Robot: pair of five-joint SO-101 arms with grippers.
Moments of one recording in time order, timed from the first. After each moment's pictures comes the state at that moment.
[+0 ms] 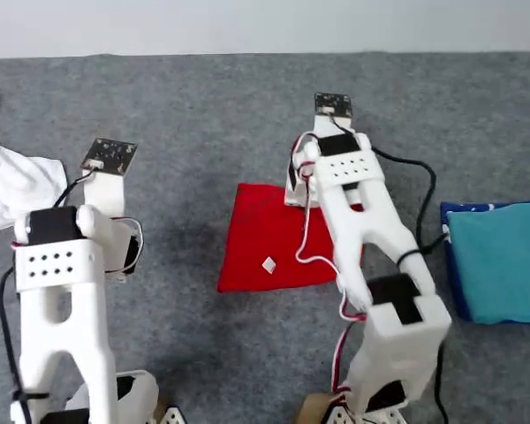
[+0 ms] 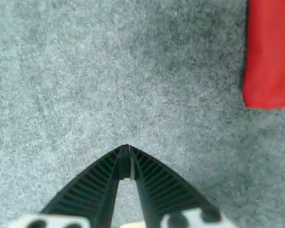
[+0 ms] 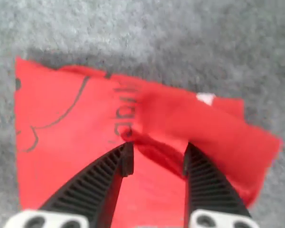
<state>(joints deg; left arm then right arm) -11.9 -28.5 29.3 93.8 -9.4 -16.4 19.7 -6.7 73.5 -18.8</state>
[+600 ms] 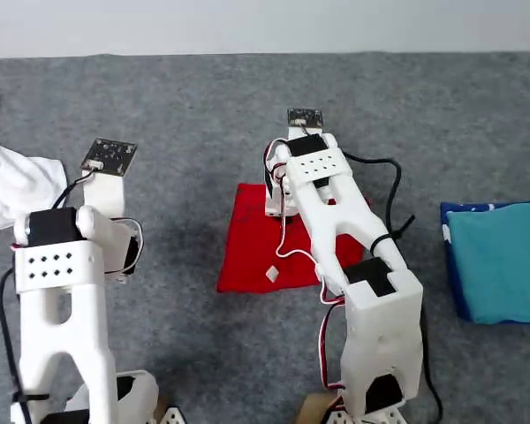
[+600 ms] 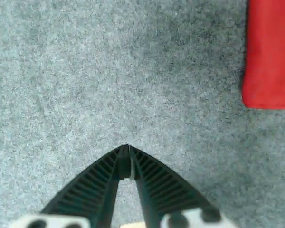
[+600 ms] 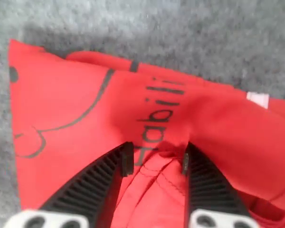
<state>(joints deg) -11.9 -28.7 29.5 93.8 -9.4 -21.0 29.8 -13.9 78.9 -21.5</state>
